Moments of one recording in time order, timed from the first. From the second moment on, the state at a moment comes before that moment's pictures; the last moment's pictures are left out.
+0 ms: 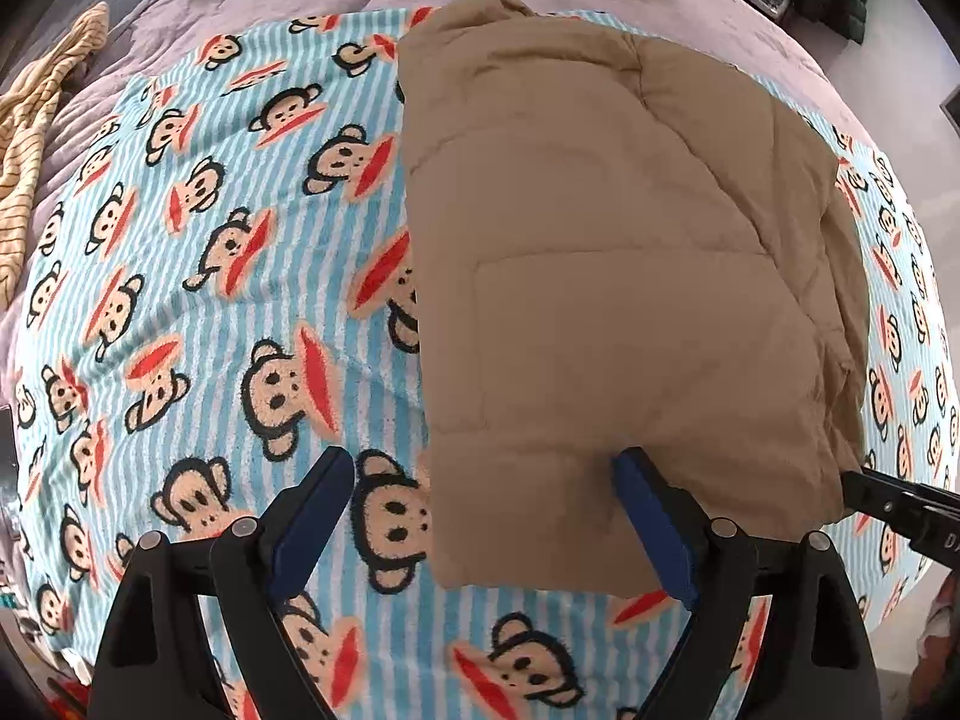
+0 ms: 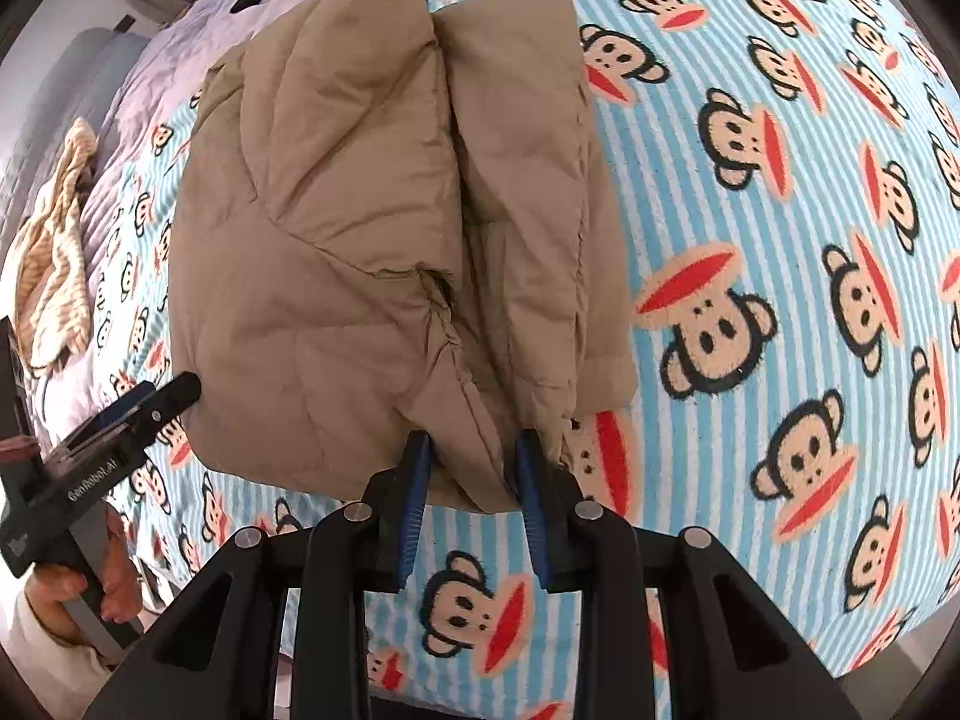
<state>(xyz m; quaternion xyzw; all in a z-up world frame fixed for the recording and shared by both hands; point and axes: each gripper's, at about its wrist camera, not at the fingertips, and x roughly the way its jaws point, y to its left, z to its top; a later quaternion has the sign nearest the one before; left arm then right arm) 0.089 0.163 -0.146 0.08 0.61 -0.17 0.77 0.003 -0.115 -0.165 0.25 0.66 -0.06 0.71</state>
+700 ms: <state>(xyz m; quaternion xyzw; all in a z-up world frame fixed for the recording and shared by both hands) 0.038 0.171 -0.104 0.08 0.60 -0.17 0.78 -0.039 -0.110 -0.119 0.26 0.63 -0.06 0.73</state>
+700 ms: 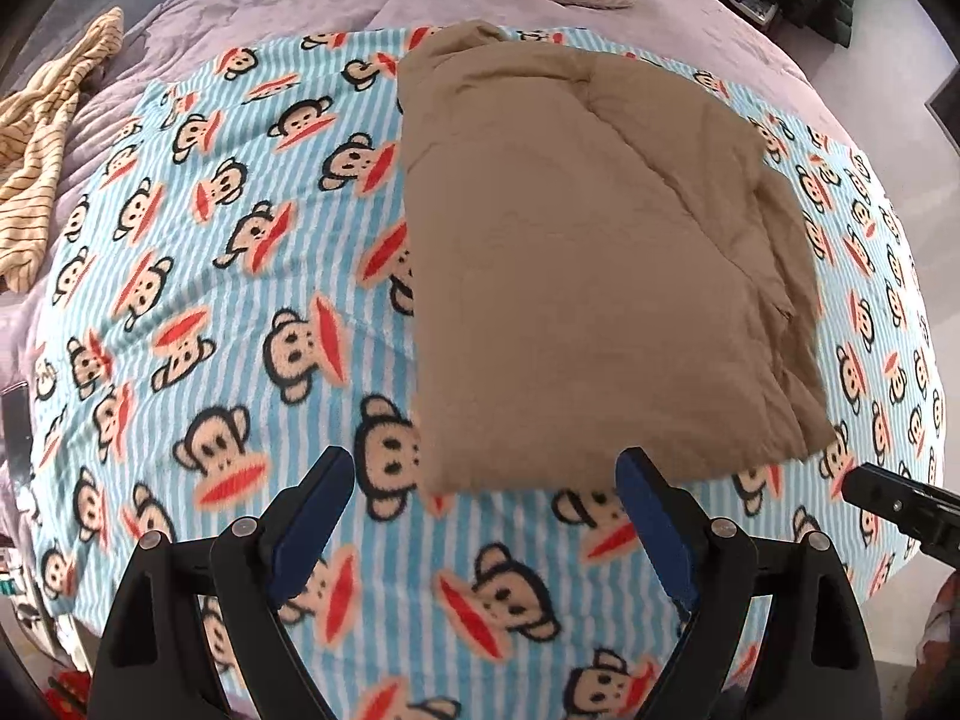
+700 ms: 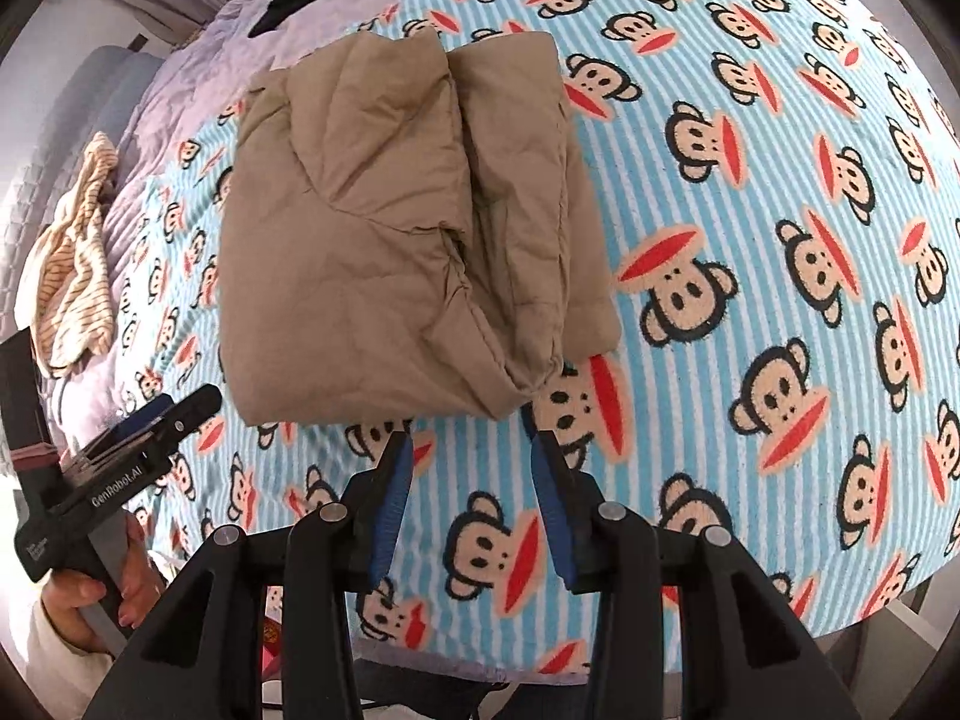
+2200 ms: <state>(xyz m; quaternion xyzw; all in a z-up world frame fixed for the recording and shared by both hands) -0.049 0.178 0.070 0.06 0.47 -0.09 0.88 -0.058 -0.088 0.043 0.14 0.50 -0.06 0.85</state>
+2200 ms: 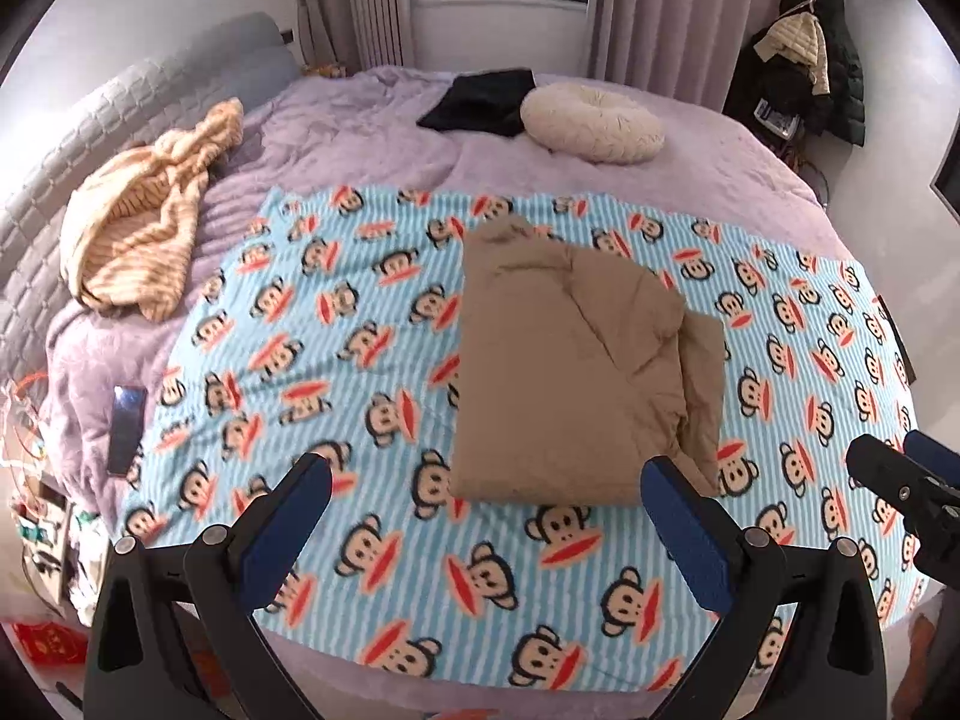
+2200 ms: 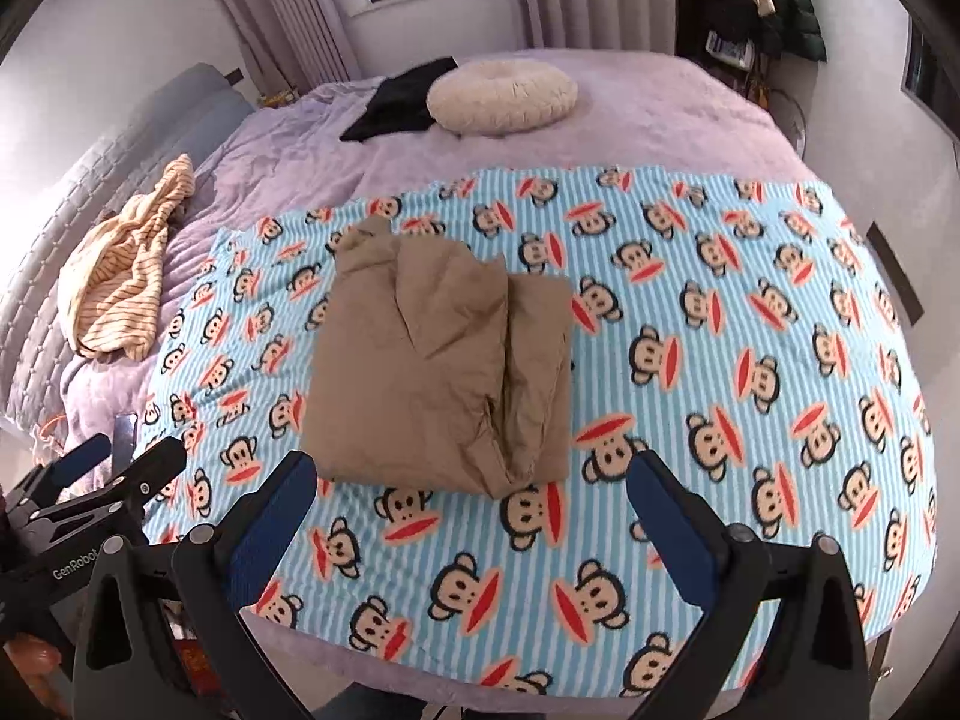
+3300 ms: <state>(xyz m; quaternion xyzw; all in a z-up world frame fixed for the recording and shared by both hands) -0.017 0.206 0.087 0.07 0.46 -0.11 0.88 -0.037 -0.052 0.059 0.14 0.48 -0.10 0.86</state>
